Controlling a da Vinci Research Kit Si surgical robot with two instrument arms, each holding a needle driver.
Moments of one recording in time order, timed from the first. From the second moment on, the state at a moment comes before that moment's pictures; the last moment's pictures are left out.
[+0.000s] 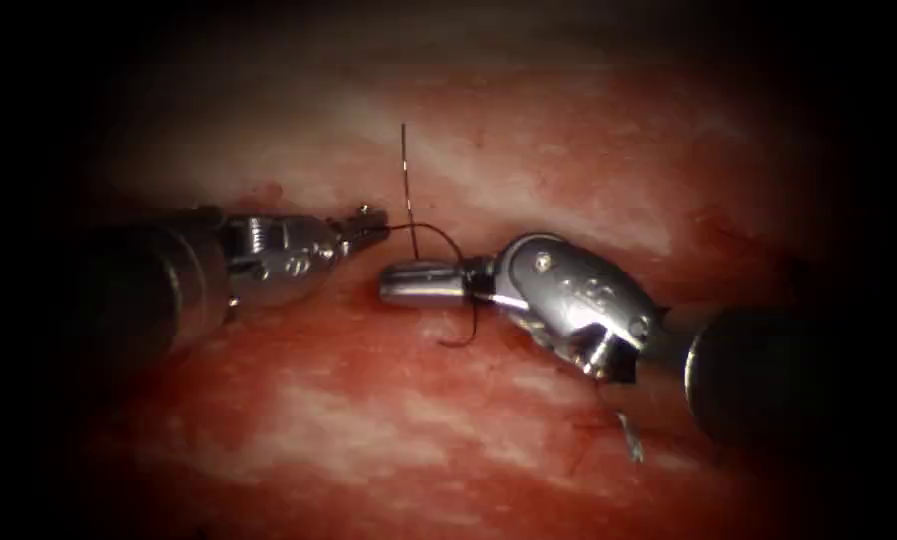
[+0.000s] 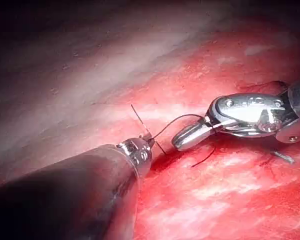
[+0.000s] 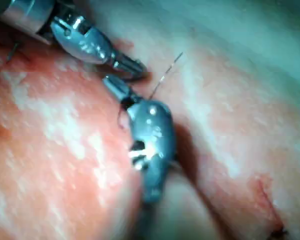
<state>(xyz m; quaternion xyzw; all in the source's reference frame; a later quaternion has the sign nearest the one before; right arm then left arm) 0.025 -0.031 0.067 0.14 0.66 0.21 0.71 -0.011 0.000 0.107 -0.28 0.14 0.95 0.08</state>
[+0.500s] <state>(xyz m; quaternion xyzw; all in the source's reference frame) 0.026 -0.030 0.068 0.09 0.68 0.26 0.69 -0.011 -0.003 0.105 -0.26 0.13 0.95 0.07</state>
